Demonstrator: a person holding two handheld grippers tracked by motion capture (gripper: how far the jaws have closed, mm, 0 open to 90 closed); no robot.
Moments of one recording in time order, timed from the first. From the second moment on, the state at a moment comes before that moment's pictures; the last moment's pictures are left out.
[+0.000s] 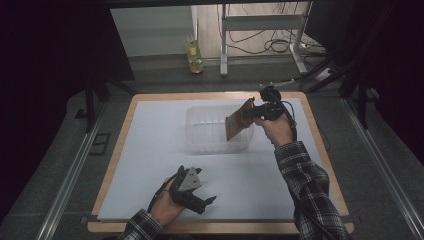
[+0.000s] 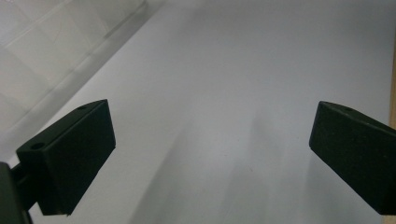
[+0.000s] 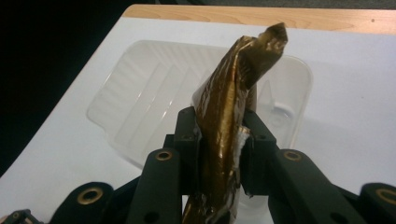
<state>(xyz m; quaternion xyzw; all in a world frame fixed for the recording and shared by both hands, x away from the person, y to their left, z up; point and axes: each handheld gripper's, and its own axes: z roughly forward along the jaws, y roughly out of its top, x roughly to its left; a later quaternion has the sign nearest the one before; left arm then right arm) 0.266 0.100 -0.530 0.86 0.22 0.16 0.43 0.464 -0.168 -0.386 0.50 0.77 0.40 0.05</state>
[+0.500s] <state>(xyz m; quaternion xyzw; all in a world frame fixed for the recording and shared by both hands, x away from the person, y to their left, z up) 0.266 0.101 -0.529 0.86 0.22 0.16 0.43 0.475 -0.145 -0.402 0.50 0.76 0.40 0.05</state>
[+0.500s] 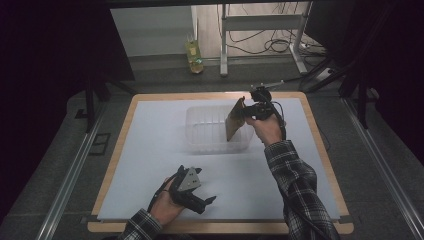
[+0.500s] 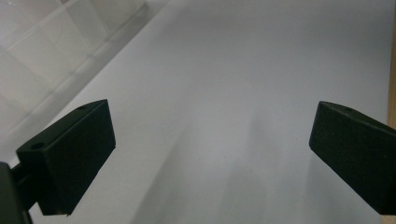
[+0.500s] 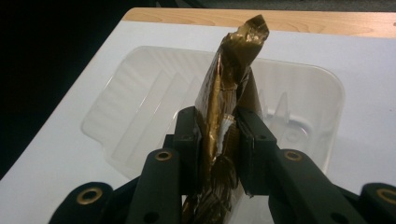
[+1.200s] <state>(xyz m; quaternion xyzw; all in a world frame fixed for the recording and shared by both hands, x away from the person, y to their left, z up) 0.266 0.101 -0.530 0.86 0.22 0.16 0.43 0.486 -0.135 -0.420 0.50 0.76 0.41 0.08</state>
